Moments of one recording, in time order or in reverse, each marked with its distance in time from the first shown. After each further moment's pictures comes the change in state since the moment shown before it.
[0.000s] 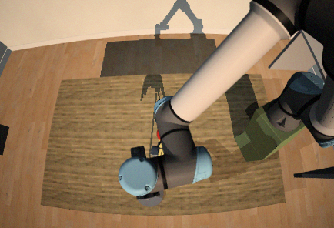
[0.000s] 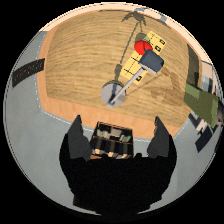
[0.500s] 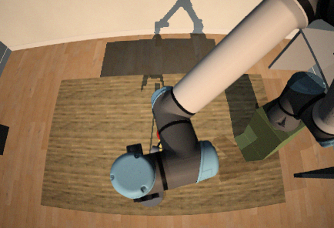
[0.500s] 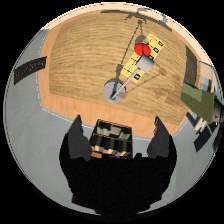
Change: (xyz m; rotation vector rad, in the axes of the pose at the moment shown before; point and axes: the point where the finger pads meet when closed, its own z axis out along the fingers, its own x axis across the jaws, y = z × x) arm -0.004 0.005 -0.049 -0.009 -0.004 -0.018
